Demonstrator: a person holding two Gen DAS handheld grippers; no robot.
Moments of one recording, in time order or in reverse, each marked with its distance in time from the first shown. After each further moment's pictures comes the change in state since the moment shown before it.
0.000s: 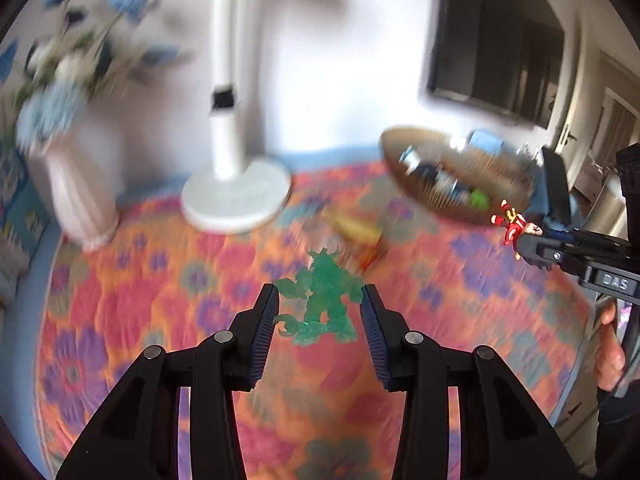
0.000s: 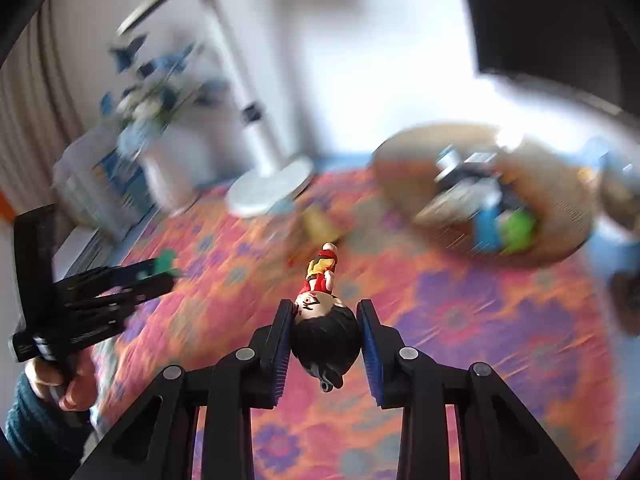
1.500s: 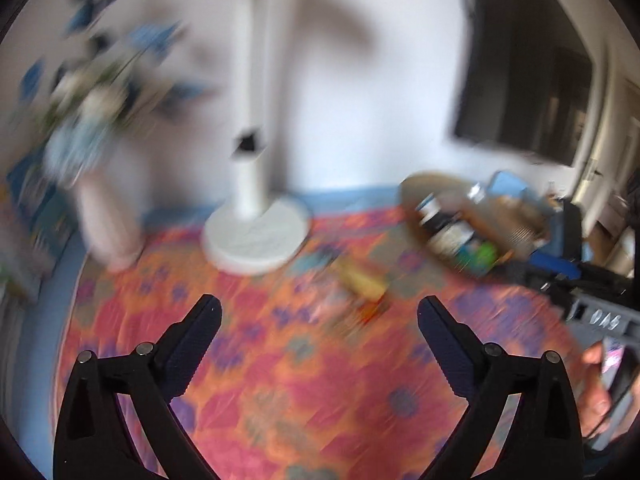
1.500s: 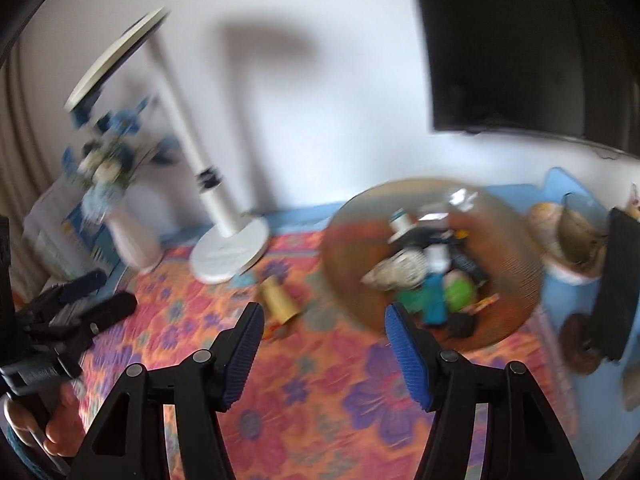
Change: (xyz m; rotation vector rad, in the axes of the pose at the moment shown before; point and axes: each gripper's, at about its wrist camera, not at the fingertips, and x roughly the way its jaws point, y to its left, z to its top) left arm -0.012 0.004 0.008 -0.127 -0.020 0.123; right arm -0.014 -0.002 0.052 0.050 -0.044 -0.085
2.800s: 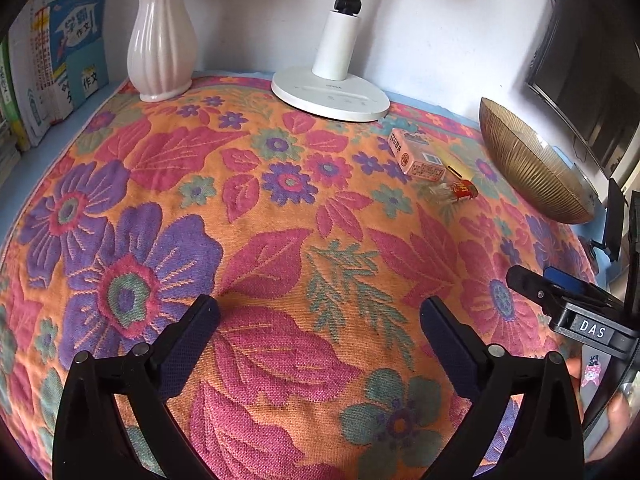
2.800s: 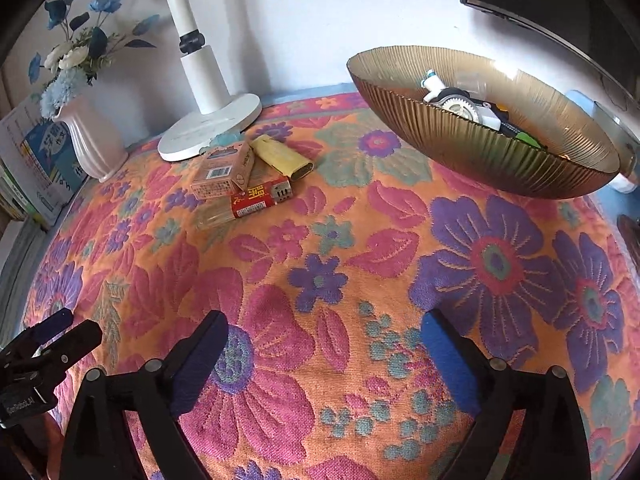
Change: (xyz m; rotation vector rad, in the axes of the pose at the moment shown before) left arm 0.047 0.056 -0.103 -0.198 0.189 0.030; right arm 0.098 0.024 -0.101 0.009 0.198 -0.095
